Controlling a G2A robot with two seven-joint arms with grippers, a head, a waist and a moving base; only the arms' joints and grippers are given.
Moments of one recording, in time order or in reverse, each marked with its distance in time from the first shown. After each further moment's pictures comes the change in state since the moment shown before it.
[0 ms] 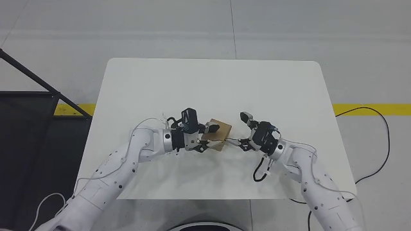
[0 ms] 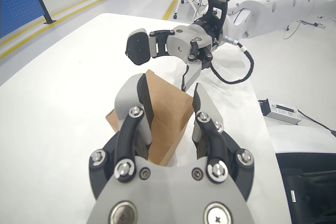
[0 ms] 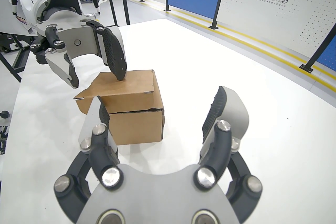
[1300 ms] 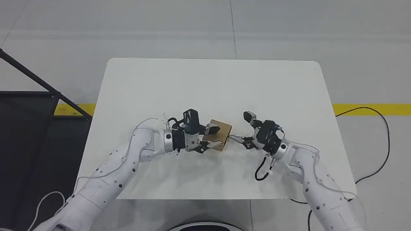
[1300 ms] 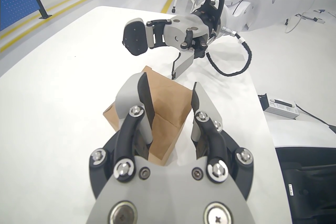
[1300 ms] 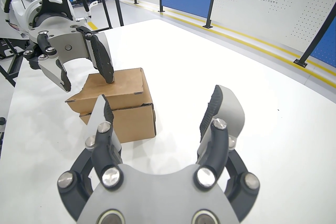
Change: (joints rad) left arm -0.013 0.005 0.019 0.009 -0.011 -0.004 -0.033; right arm -0.009 0.004 0.022 0.011 0.017 0.003 -0.002
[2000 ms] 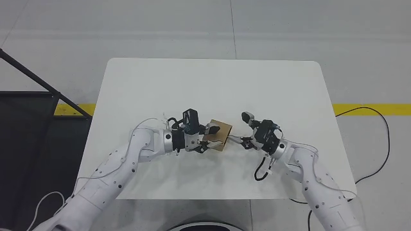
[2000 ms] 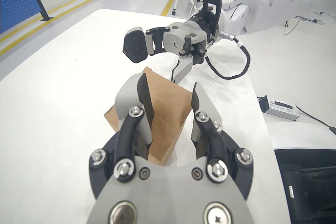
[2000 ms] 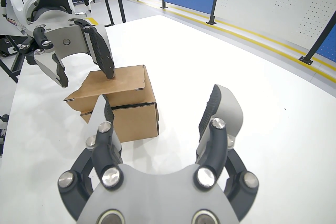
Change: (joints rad) left arm 0.004 0.006 0.003 -0.010 -0.006 0.005 0.007; right arm 0.014 -0.004 -0.013 0.016 0.018 -0.008 0.024
